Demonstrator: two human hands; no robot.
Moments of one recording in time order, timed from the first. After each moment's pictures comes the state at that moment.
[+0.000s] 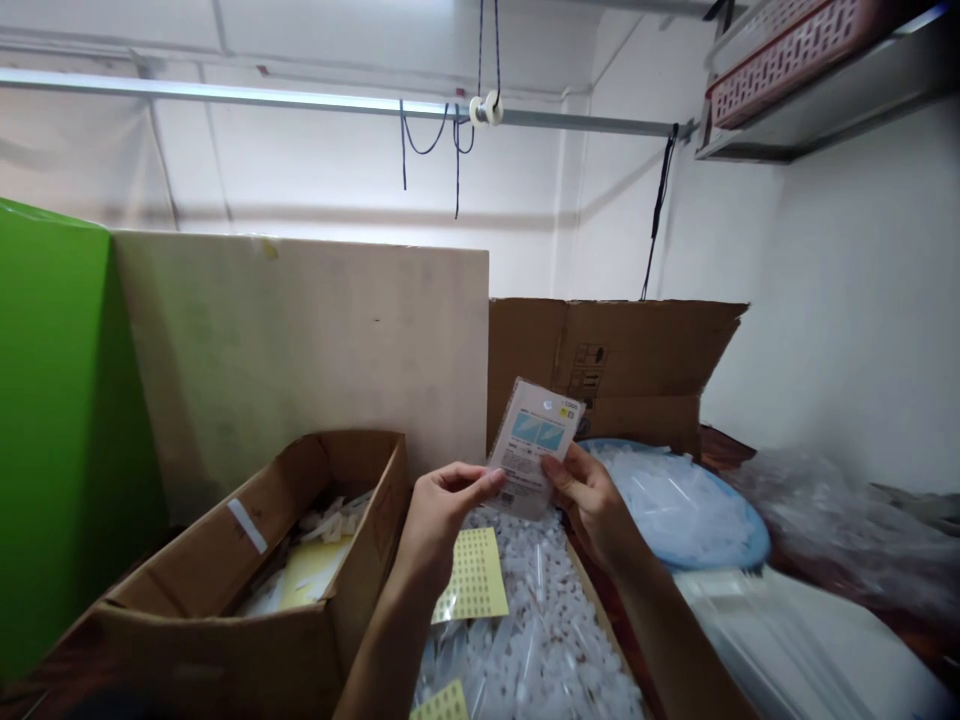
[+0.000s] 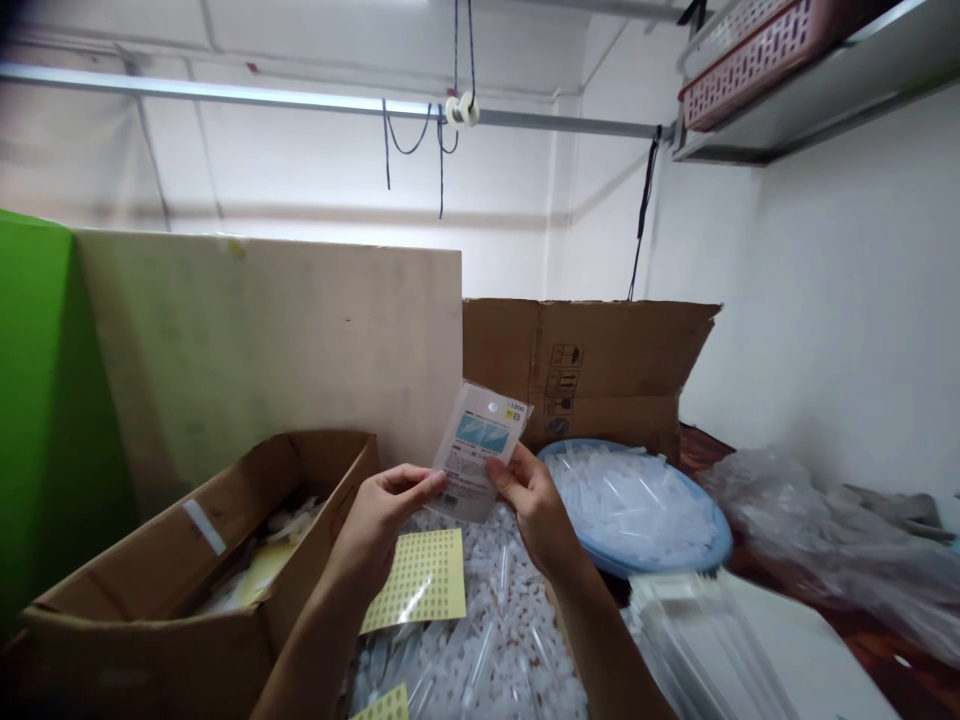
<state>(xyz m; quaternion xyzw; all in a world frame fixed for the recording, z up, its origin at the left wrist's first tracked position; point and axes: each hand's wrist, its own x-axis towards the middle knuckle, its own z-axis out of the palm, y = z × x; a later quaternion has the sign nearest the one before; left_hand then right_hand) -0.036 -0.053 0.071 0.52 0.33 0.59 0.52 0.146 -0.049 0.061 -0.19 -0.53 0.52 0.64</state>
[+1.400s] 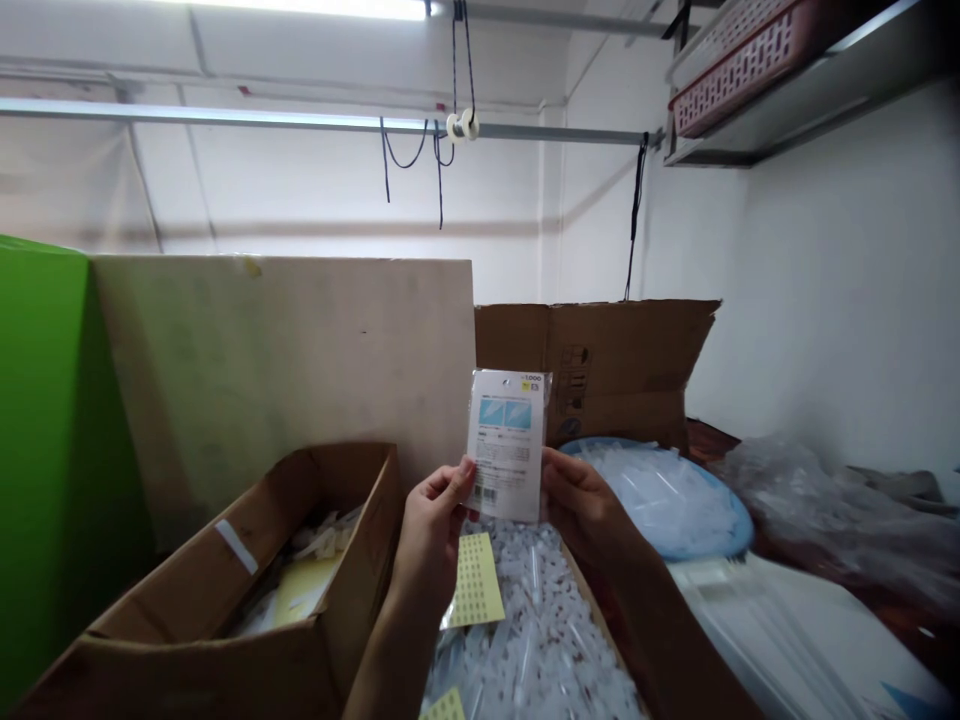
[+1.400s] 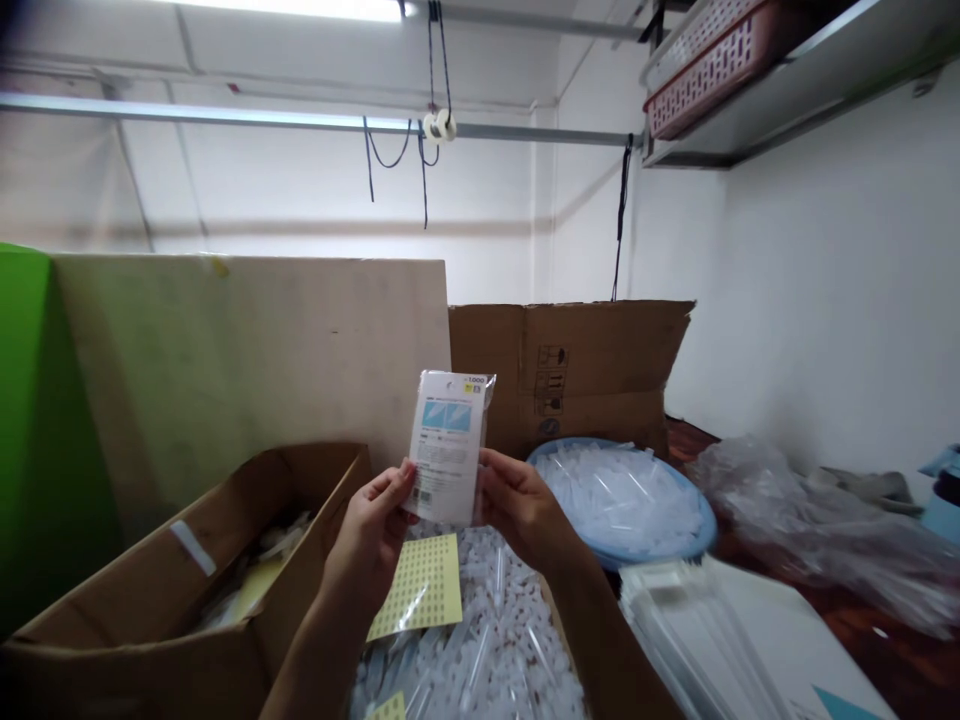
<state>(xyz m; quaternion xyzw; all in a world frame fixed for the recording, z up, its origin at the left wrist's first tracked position) -0.024 -0.061 0.076 0.44 0.27 0.64 0.57 0.157 -0.060 0.066 -0.12 -0.55 0.60 0.57</state>
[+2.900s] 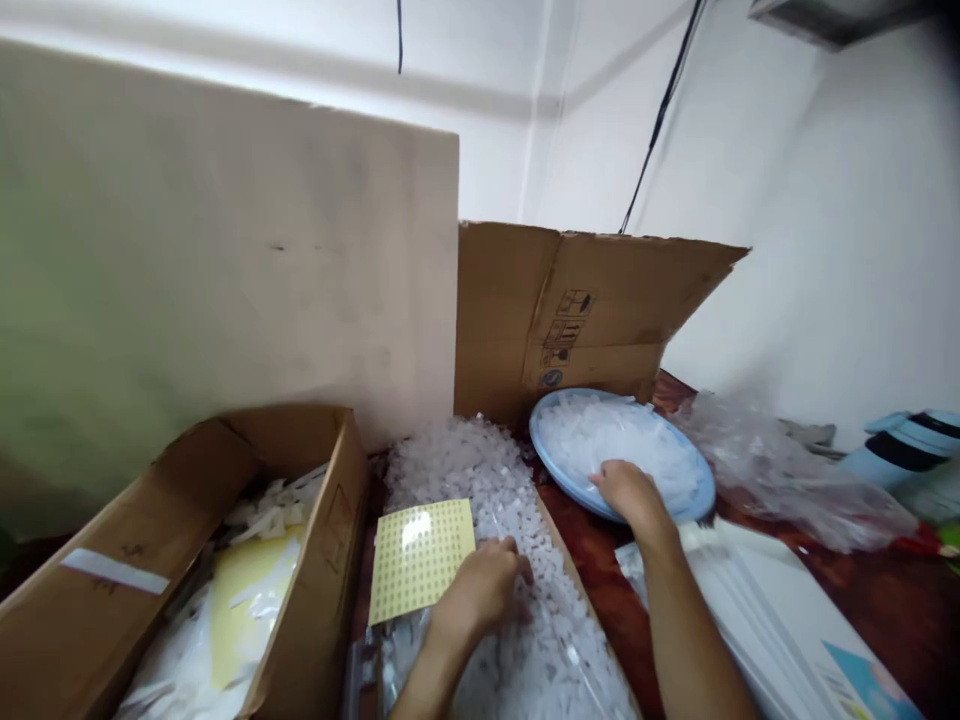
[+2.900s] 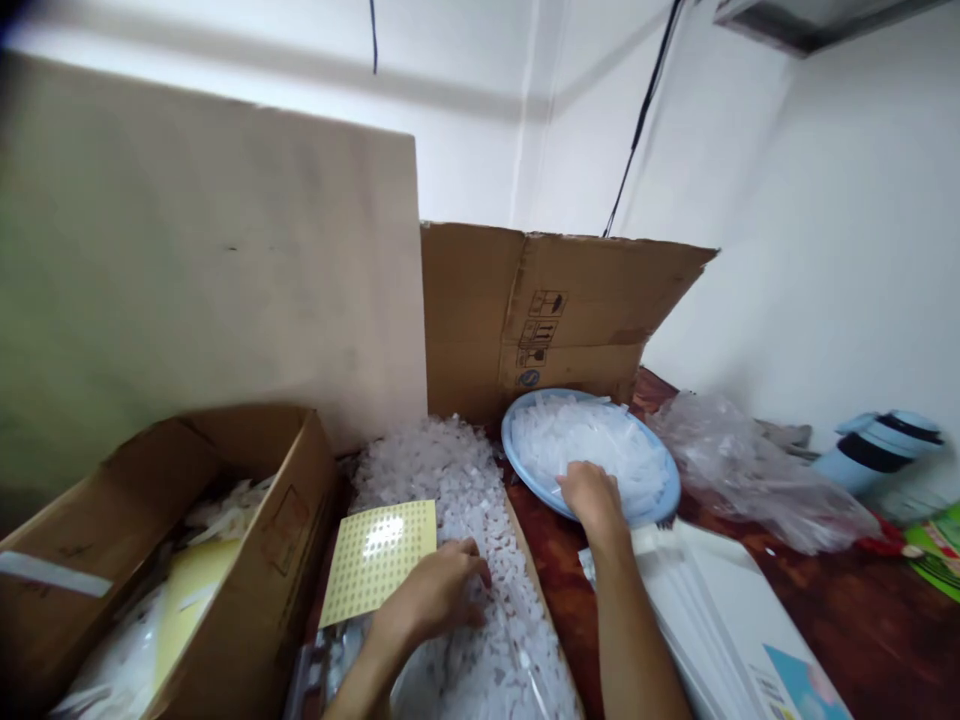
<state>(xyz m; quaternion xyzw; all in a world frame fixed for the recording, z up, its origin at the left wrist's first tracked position) 0.004 -0.009 -0.060 0.87 0.38 0.00 0.30 0.291 0.019 -0.043 -0.83 -0.54 0.04 0.11</state>
